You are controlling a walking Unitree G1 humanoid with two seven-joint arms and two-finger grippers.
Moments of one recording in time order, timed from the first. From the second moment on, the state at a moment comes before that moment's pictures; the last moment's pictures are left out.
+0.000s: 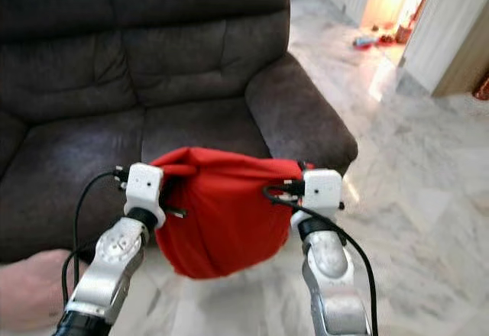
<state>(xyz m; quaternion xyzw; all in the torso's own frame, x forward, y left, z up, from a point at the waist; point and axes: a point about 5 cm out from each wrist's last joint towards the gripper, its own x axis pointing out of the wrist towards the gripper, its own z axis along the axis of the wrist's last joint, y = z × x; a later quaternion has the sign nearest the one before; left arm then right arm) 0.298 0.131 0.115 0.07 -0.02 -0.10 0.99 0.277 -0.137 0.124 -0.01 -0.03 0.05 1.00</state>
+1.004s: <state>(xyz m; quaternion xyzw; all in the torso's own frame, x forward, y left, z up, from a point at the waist) 0.297 0.127 0.116 0.06 -0.03 -0.10 0.99 0.274 -0.139 0.119 -0.01 -0.02 0.05 1.00</state>
